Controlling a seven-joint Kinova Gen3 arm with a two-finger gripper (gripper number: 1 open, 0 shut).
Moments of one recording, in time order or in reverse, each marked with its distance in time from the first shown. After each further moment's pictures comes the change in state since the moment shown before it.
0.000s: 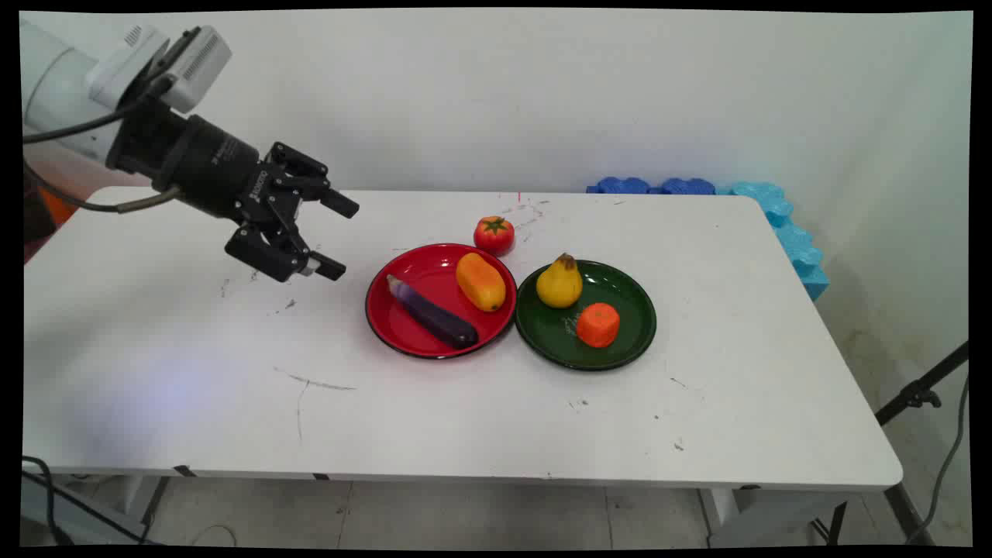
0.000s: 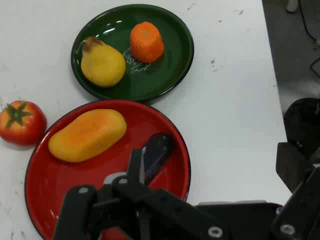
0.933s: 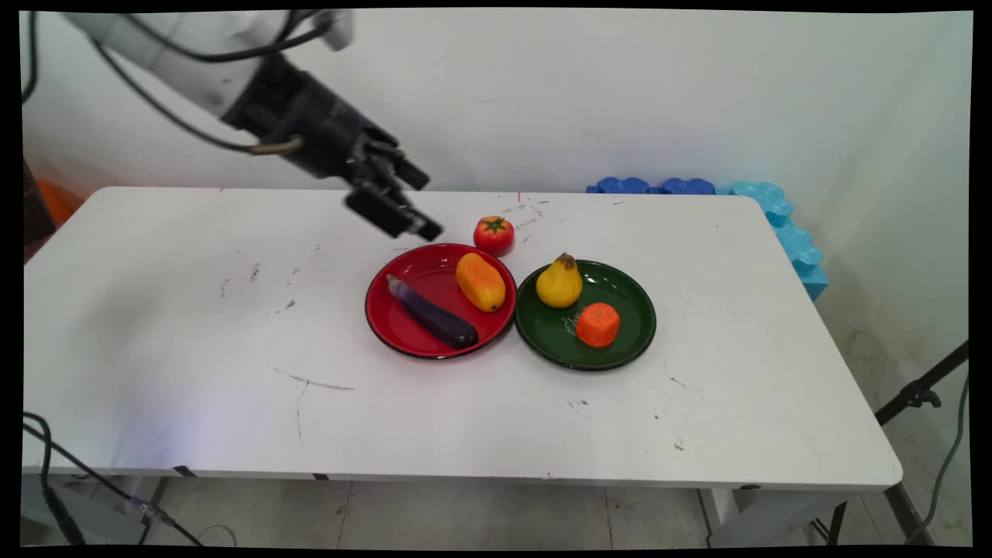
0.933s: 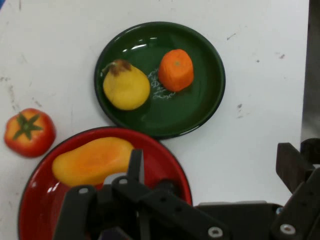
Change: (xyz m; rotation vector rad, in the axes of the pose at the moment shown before) arm 0.109 -0.009 0.056 0.082 -0.095 -0.214
